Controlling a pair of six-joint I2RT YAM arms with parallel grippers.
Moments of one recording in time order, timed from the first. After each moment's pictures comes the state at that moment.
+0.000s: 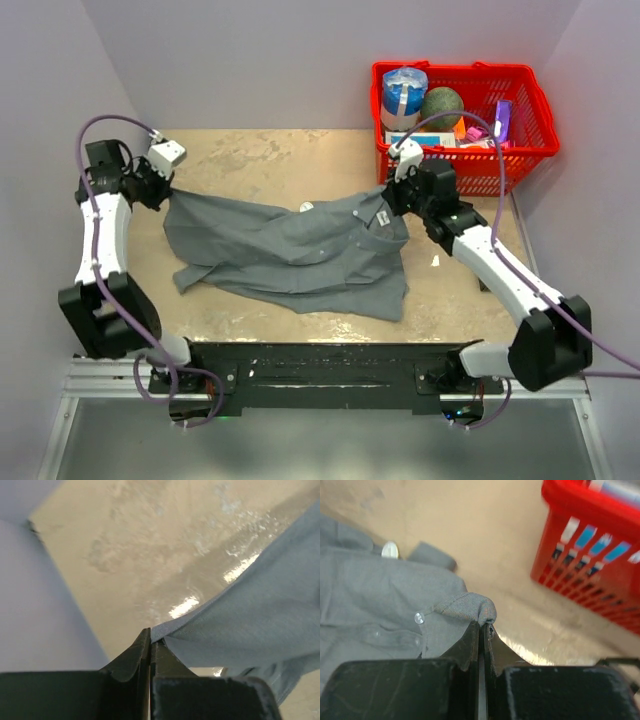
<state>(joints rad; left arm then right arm) 0.35 1.42 1.35 -0.68 0.52 0.84 0.36 1.28 1.07 -0.13 -0.13 -0.06</state>
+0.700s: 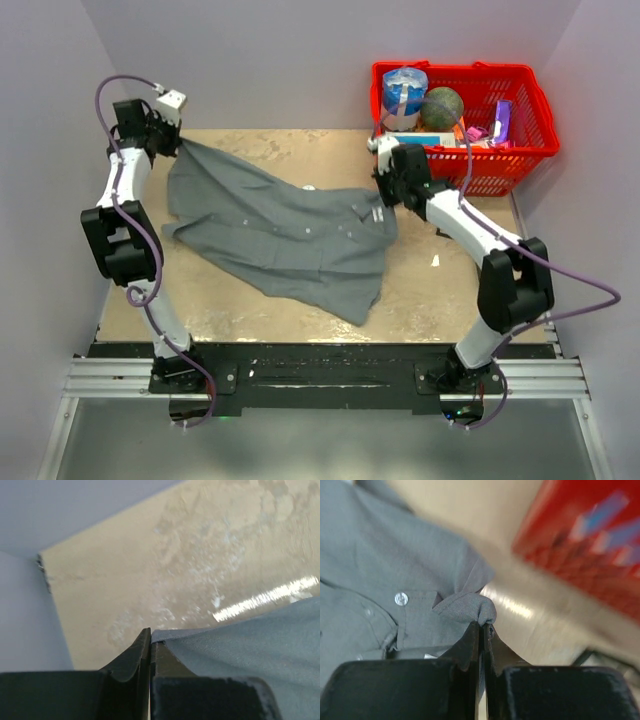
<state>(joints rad) 0.25 2.05 1.78 -0.35 0.41 0.49 0.36 1.62 1.19 -0.33 0.03 -0.14</state>
